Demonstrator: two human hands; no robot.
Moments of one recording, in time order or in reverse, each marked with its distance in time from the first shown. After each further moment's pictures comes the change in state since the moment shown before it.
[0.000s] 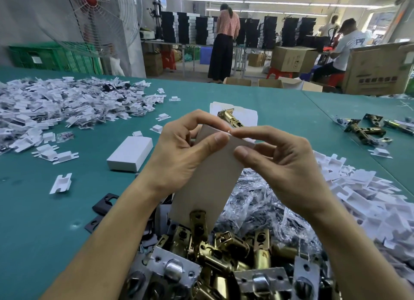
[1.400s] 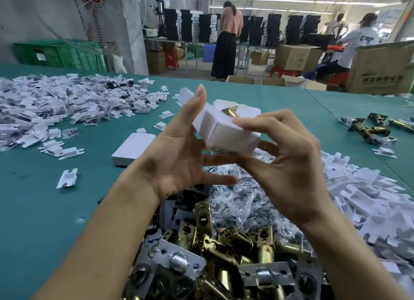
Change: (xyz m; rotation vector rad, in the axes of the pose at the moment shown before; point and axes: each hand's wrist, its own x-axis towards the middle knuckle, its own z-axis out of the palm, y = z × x) left_hand 0.003 0.013 -0.009 -0.576 -0.093 -0.731; right_hand -0.004 -0.013 0.015 -0.476 0.146 -0.244
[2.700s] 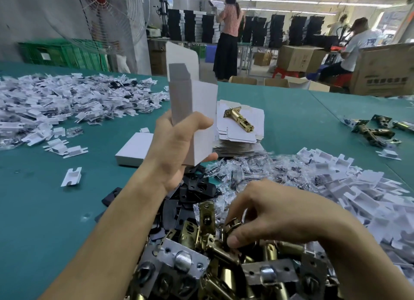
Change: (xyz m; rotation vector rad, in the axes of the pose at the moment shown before) left_hand 0.010 -0.006 -0.010 0.151 0.467 0.389; right_hand -0.003 -0.010 -0.006 -0.180 -1.127 0.391
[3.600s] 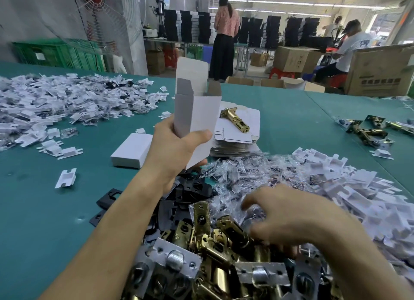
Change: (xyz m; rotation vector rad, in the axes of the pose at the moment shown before) left_hand 0.005 -0.014 -0.003 0.232 0.061 0.064; right_hand -0.009 0.009 0.003 -0.217 0.042 0.400
